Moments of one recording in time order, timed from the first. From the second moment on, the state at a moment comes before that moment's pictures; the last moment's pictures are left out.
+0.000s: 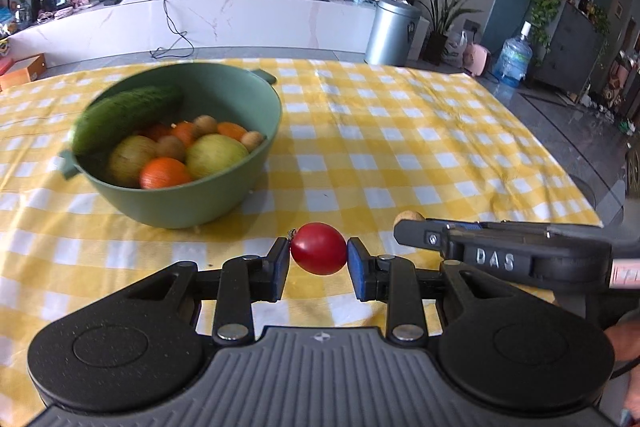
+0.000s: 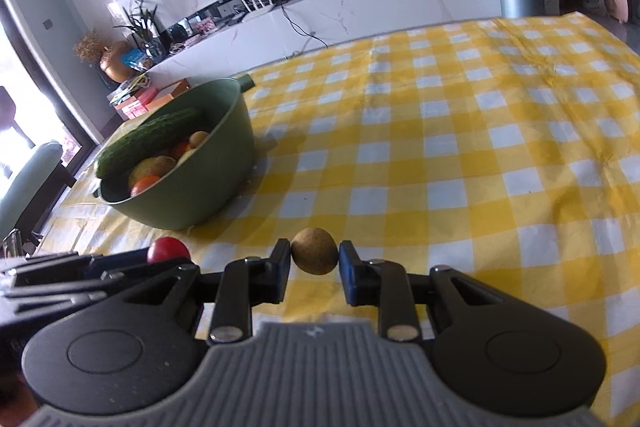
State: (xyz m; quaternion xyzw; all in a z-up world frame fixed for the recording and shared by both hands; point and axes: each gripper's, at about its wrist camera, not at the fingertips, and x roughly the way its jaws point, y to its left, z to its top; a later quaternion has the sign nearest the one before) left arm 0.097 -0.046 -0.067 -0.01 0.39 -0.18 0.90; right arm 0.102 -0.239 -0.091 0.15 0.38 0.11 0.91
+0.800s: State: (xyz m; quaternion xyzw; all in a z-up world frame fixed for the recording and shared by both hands) left arm 0.133 0.018 0.002 -0.04 0.39 -0.19 0.90; right arm 0.100 -0.165 0.014 -0.01 0.28 0.27 0.92
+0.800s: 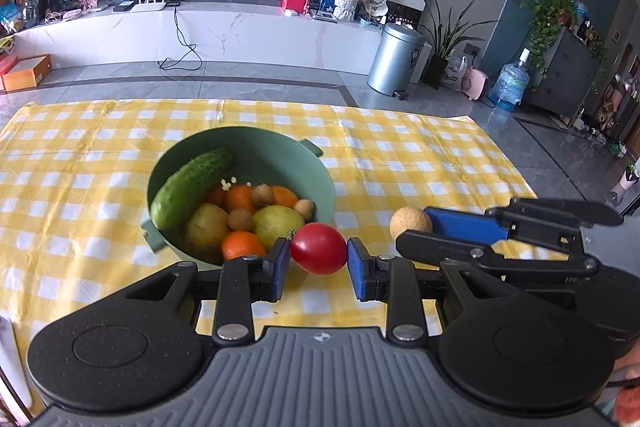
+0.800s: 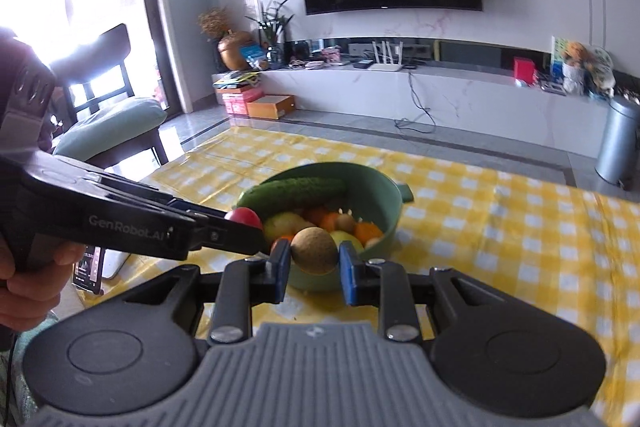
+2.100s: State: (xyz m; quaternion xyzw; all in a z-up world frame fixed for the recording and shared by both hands) left arm 0.255 0.019 -0.065 0.08 0.44 -0.22 0.87; right arm 0.321 -0.080 -0.074 -0.14 0.42 0.29 0.85
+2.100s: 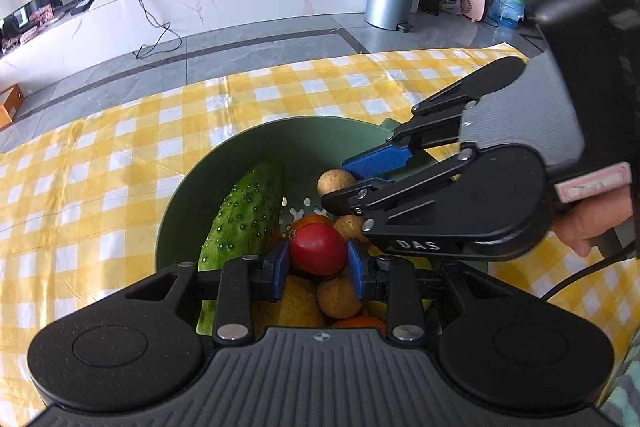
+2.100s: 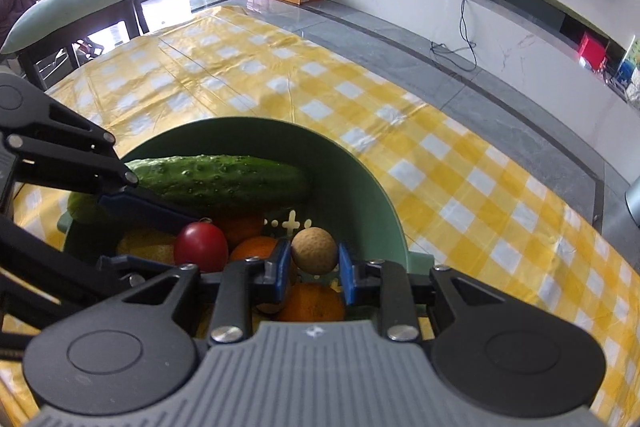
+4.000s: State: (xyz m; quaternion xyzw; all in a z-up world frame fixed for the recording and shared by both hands) left arm 0.179 -0.019 0.013 0.08 0.38 -0.08 0.92; right arm 0.226 -0.185 0.017 0.03 0.33 0.21 0.92
